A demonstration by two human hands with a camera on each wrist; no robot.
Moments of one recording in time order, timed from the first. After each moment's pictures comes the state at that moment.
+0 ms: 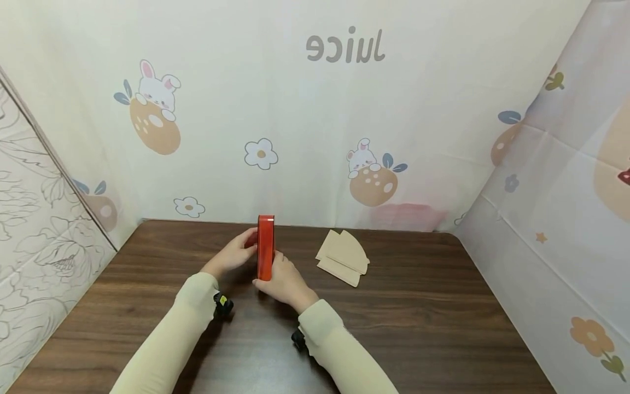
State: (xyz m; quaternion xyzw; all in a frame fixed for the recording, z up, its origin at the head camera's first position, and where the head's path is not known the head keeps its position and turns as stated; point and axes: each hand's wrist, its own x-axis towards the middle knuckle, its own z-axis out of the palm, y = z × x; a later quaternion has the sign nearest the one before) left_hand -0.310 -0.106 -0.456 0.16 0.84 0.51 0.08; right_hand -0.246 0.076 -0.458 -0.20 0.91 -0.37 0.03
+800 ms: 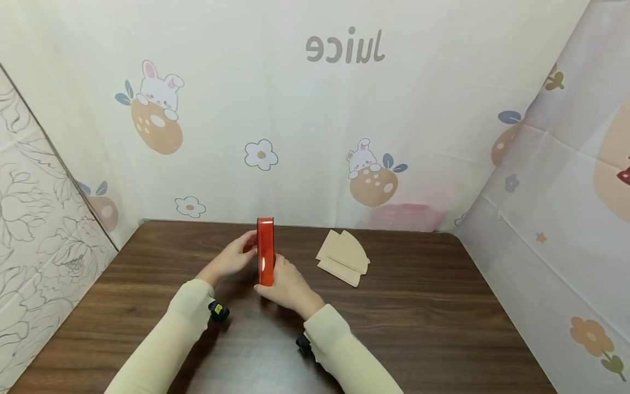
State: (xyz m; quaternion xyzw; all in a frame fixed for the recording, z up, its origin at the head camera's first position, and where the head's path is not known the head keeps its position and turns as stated) left_hand -0.294 -0.107 -0.450 0.19 0.84 0.50 0.05; right_hand -0.232 0.084 -0.446 -0.22 0.90 -0.38 0.04
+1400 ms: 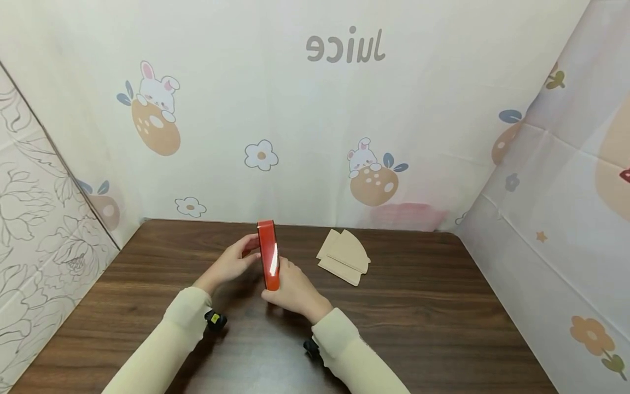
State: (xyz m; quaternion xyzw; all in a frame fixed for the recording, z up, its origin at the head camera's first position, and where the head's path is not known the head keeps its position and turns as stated) left_hand -0.277 -0.106 -0.448 0.19 0.84 0.51 0.03; right_hand -0.225 0.095 -0.447 -0.23 0.90 -0.37 0.04
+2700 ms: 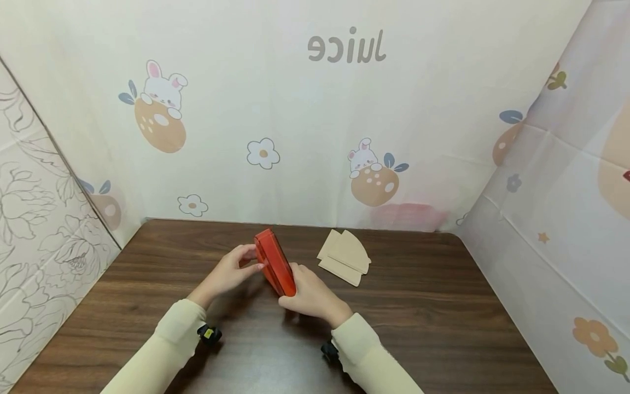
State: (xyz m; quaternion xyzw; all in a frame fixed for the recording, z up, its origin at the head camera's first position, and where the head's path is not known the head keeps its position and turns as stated) left_hand -0.250 -0.109 -0.448 0.20 0.84 0.50 -0.01; right_hand -0.215 0.133 -0.444 -0.27 0.89 -0.36 0.05
